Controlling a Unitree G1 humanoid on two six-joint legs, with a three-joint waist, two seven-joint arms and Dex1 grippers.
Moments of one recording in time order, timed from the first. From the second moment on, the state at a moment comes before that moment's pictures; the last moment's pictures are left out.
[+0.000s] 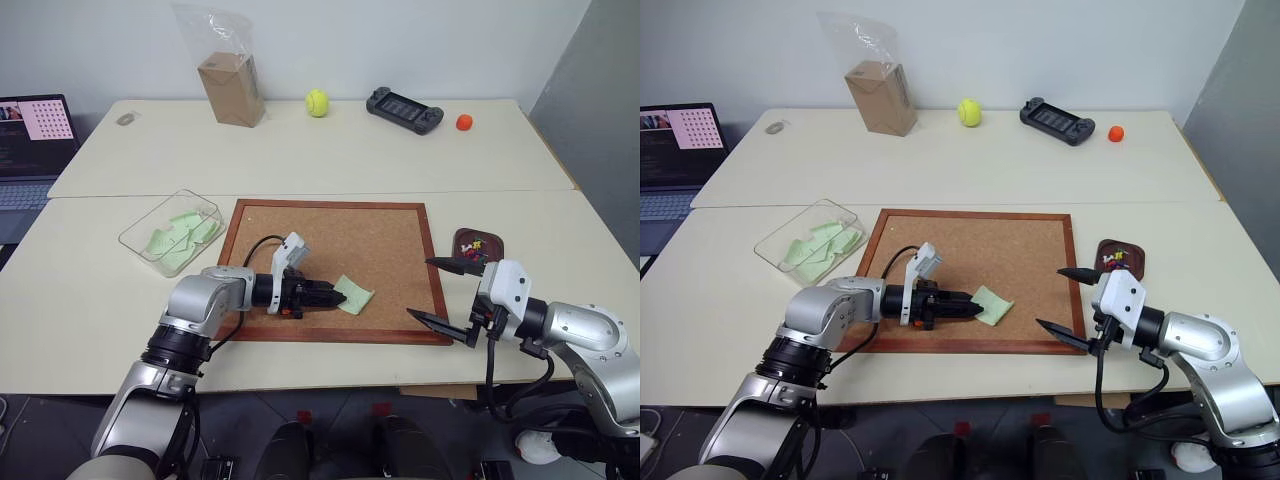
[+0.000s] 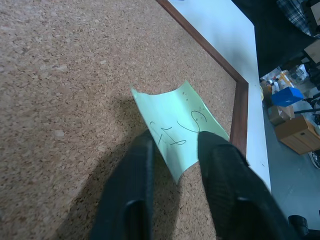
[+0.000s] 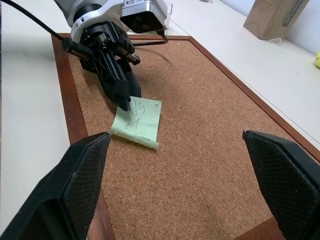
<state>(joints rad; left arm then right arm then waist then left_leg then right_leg) -0.58 0.48 -0.19 0.20 -0.46 0.84 -1.12 -0.05 -0.70 -0.03 -0.44 0.35 0.21 0.89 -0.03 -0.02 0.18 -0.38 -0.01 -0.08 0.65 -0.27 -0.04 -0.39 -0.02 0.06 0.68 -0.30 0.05</state>
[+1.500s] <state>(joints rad) -0.16 0.45 0.74 -0.22 -0.54 0.74 -0.27 -0.54 -0.36 0.23 -0.21 0.48 0.26 1.03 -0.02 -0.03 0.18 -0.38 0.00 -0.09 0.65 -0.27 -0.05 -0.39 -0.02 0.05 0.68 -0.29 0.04</state>
